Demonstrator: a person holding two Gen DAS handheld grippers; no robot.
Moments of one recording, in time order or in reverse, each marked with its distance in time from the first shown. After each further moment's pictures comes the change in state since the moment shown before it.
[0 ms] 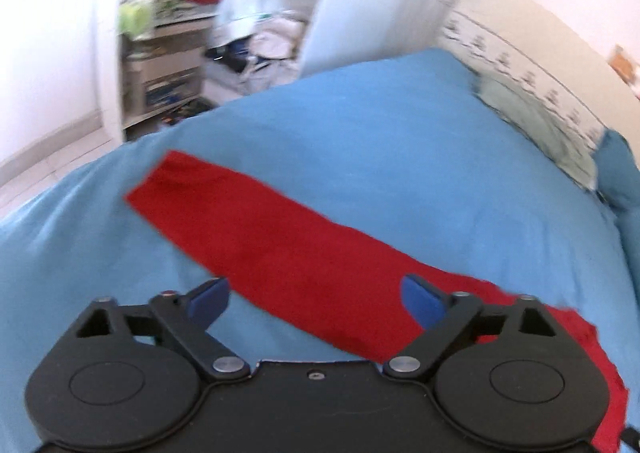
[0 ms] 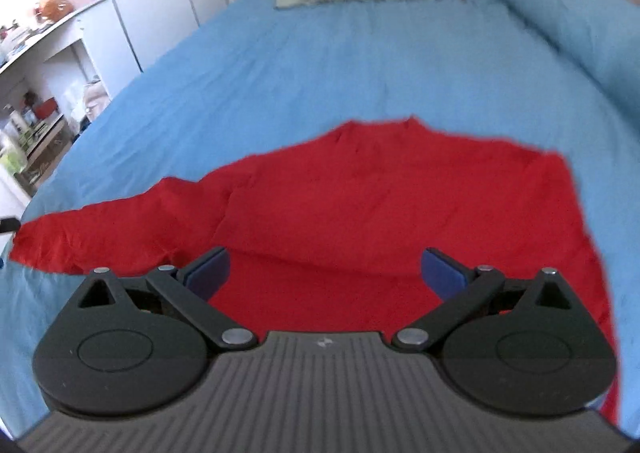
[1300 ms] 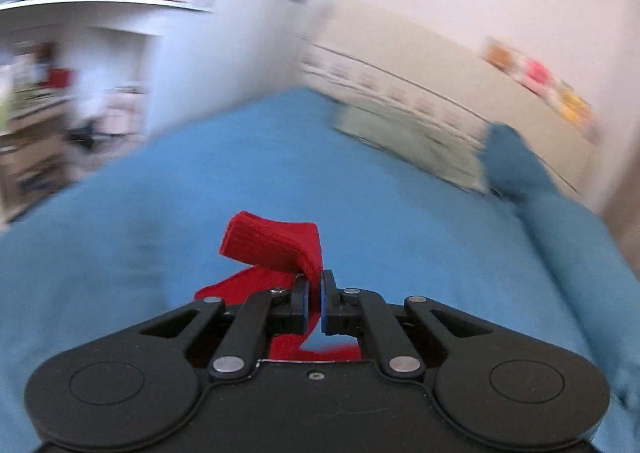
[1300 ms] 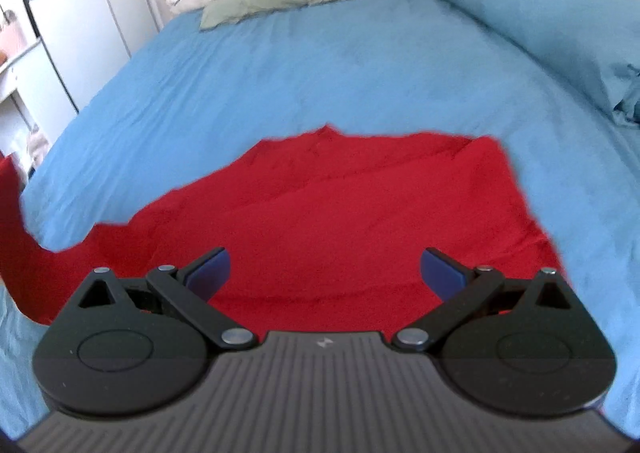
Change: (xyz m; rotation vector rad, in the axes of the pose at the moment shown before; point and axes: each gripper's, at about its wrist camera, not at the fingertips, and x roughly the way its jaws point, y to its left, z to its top) left arm -0.029 -0.207 -0.008 0.250 -0.148 -0.329; right arm -0.005 -0.069 0.012 0.146 -0.055 -0.133
